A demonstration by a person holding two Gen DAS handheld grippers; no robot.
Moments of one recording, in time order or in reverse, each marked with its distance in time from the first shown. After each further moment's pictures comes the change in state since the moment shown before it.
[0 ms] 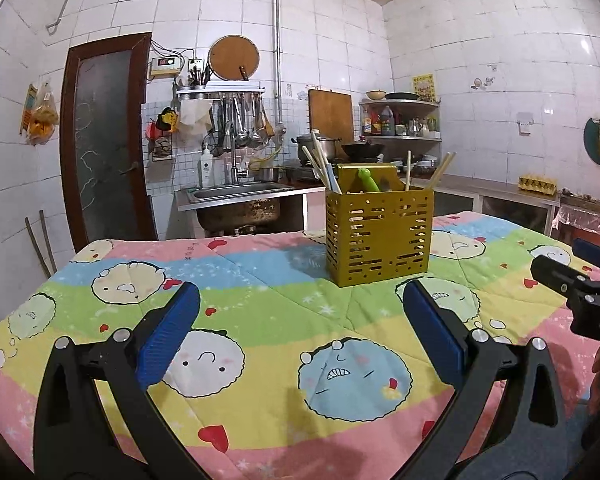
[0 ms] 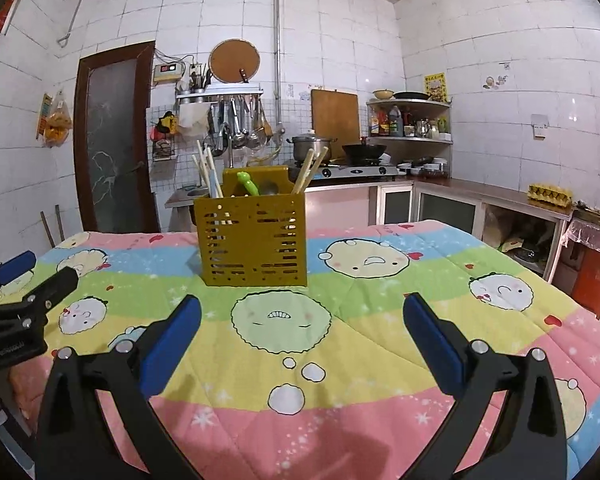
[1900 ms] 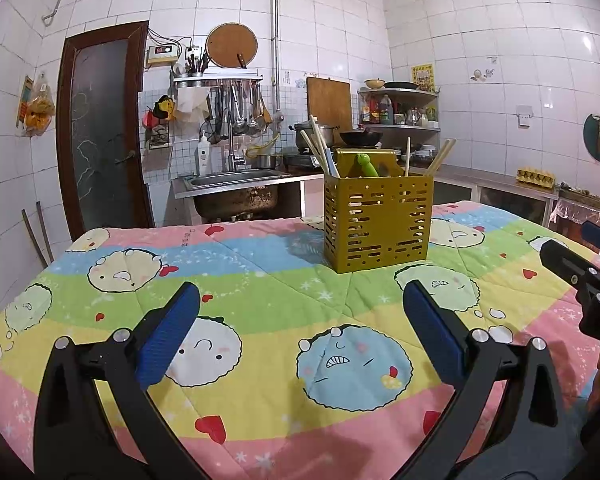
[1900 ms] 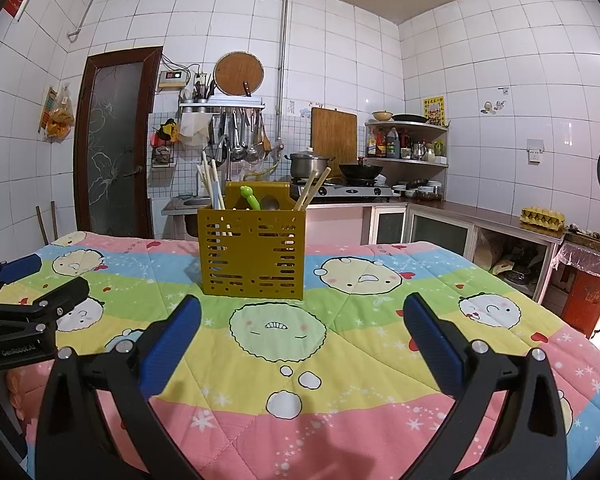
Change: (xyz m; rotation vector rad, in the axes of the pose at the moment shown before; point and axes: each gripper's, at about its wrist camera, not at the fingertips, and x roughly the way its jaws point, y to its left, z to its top) left arm 0.006 0.003 -0.003 -0.006 0.047 -0.011; right arm -0.013 0.005 -0.001 -0.054 -0.055 -0.023
